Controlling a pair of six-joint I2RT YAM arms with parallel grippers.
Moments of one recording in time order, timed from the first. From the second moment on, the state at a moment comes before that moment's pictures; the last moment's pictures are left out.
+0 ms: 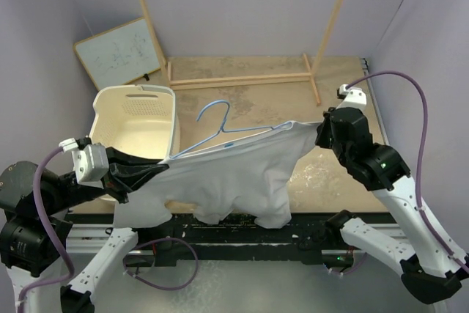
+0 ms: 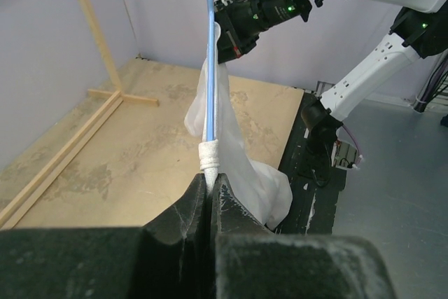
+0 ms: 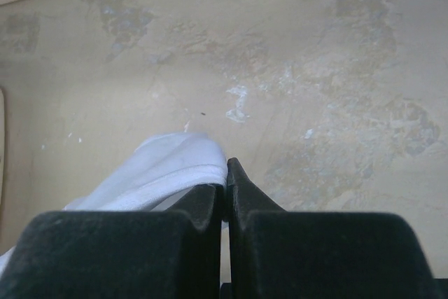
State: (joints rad) left arm -0.28 0.56 1.42 -0.75 0.88 -0.04; right arm 0.54 0.87 1.16 -0.89 0.52 0.46
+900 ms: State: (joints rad) left arm -0.28 0.58 1.46 -0.65 0.89 -0.11; right arm 0.52 0.67 1.20 -0.75 -0.24 0.14
